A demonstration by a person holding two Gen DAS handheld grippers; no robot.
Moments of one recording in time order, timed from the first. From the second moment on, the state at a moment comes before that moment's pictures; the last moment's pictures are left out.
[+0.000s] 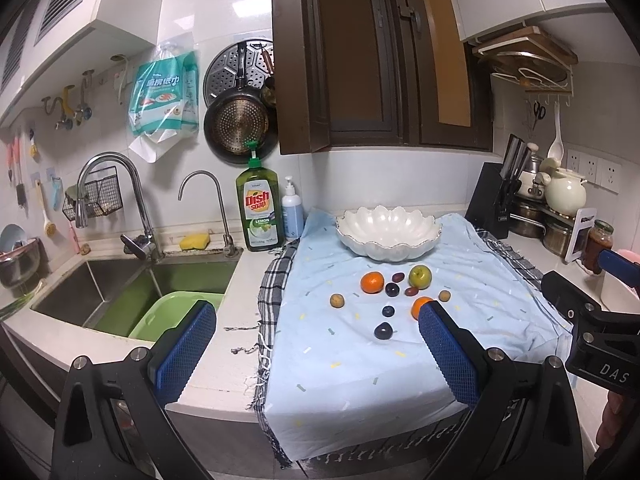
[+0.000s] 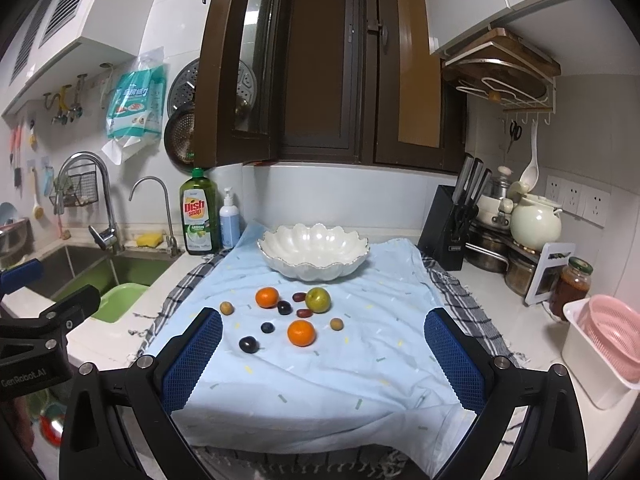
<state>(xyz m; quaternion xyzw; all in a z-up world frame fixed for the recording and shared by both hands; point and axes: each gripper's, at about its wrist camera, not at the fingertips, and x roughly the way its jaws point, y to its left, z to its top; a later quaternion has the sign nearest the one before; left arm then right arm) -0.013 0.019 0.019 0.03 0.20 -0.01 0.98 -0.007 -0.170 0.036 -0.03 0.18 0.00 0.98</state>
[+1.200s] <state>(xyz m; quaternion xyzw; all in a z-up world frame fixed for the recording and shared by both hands) -0.019 0.022 0.028 0.03 0.18 -0.02 0.98 -0.011 -0.161 0.044 -0.04 0.17 0.01 0.98</state>
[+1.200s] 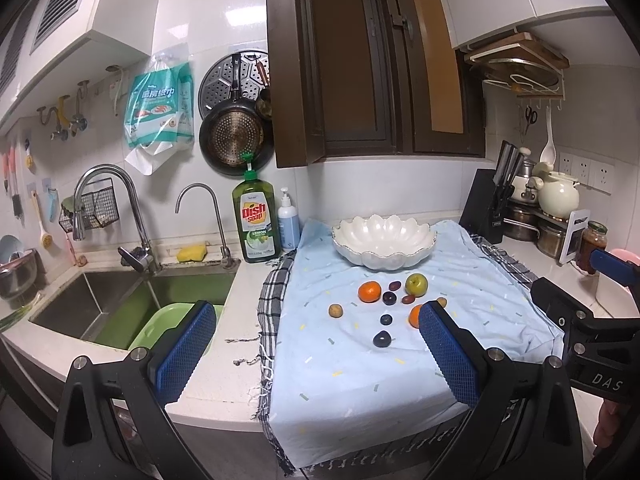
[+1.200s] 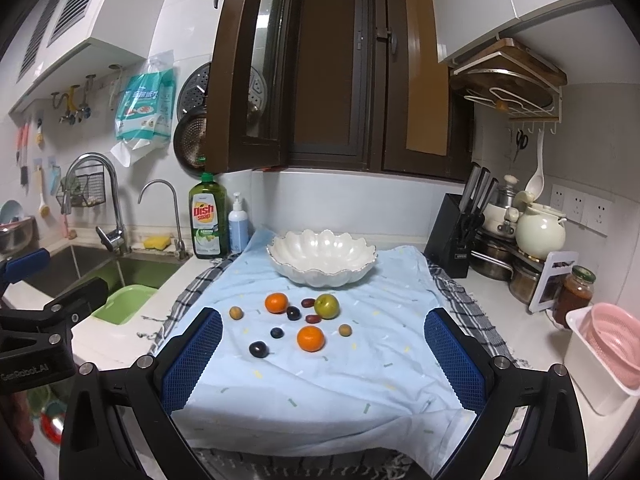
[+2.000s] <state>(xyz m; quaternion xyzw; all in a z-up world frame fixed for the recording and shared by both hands) 0.001 0.031 0.014 0.03 0.21 -0.04 0.98 0.002 -0.147 0.027 -0.03 0.19 0.01 0.98</state>
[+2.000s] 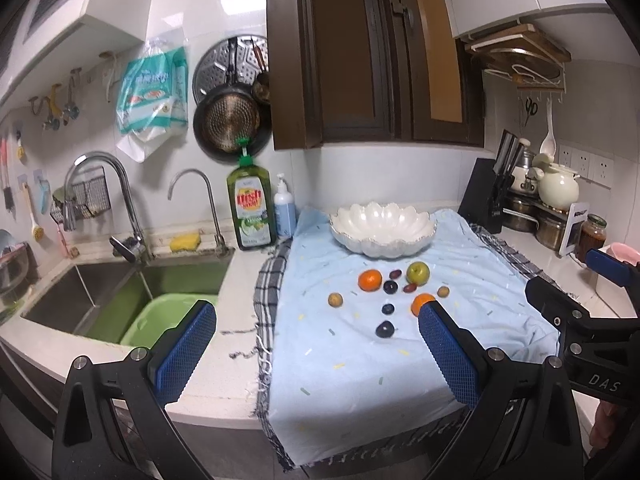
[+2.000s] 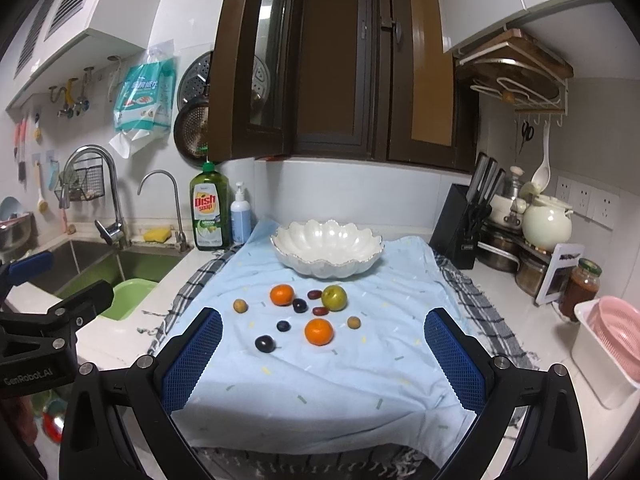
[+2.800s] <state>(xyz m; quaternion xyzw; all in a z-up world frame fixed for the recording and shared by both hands) 0.122 -0.034 -0.056 0.07 0.30 -0.08 0.95 0.141 -0.179 -0.040 -0.05 0.29 0.05 0.95</state>
